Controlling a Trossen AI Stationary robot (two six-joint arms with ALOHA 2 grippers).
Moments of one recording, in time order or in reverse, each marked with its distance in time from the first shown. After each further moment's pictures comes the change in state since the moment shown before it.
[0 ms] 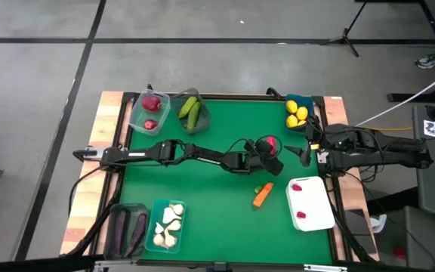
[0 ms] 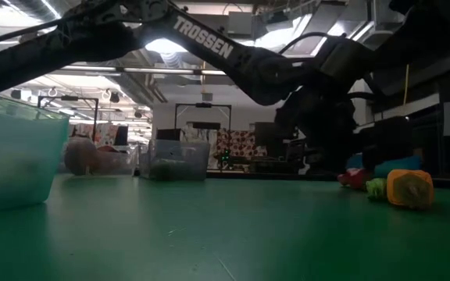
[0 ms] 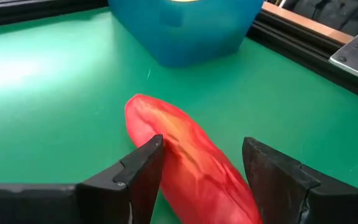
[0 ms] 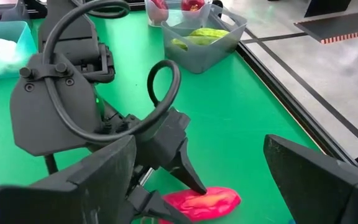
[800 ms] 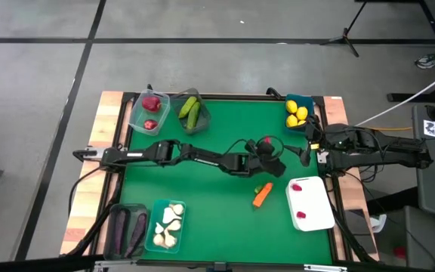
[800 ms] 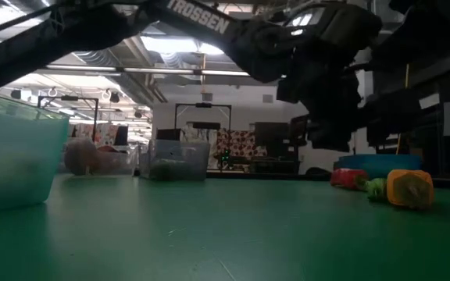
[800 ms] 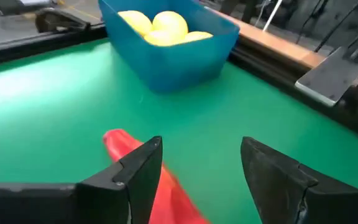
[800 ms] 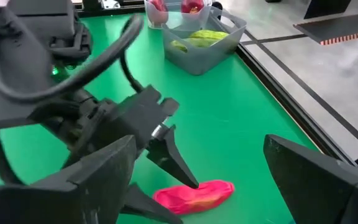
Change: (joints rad) left arm -0.028 -0.086 -0.006 0.001 -0.075 0.052; right arm 0.000 0.000 0.000 0.007 0.002 0.000
